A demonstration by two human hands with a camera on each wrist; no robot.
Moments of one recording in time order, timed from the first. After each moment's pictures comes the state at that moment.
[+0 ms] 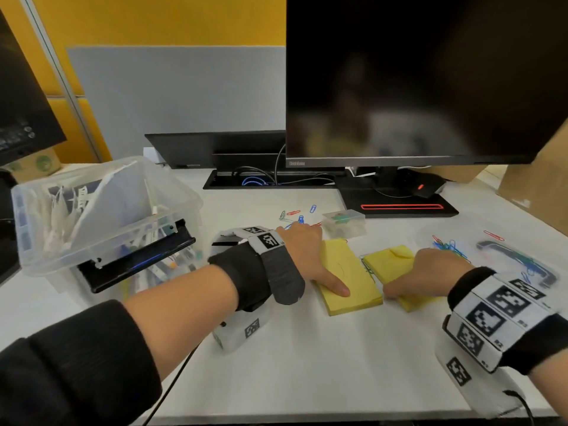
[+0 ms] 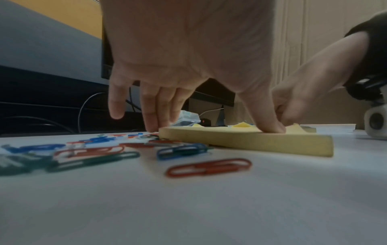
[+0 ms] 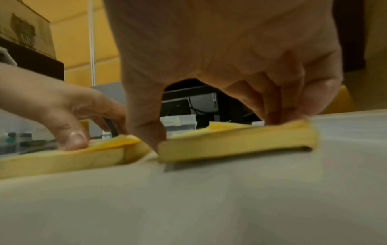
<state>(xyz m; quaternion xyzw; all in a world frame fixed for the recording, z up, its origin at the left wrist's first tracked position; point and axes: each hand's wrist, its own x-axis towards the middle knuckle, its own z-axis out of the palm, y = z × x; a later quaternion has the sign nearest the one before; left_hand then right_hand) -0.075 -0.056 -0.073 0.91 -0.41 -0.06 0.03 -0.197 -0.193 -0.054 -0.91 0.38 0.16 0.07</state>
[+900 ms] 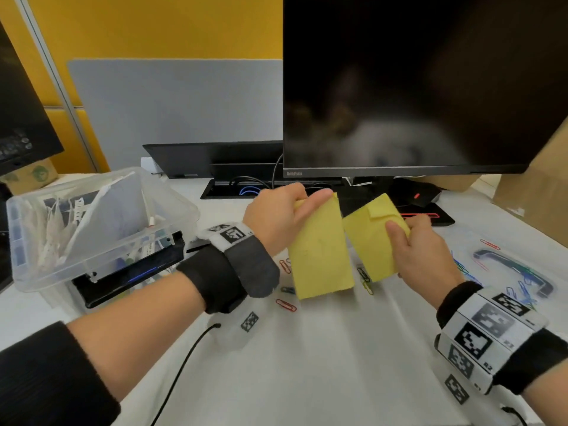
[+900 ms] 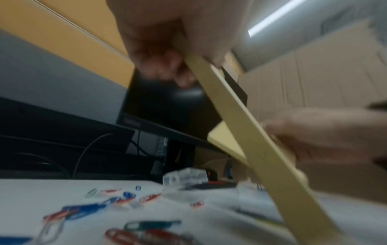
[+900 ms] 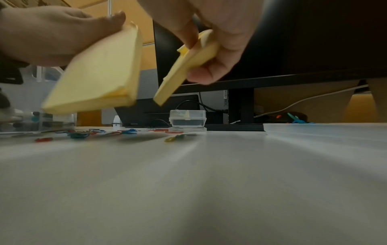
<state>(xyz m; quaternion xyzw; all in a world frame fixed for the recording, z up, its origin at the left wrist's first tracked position) -0.052 -0.039 -0.036 0.84 -0.39 0.16 0.35 -0.182 -0.187 -0.059 -0.85 0.31 -0.25 0.34</state>
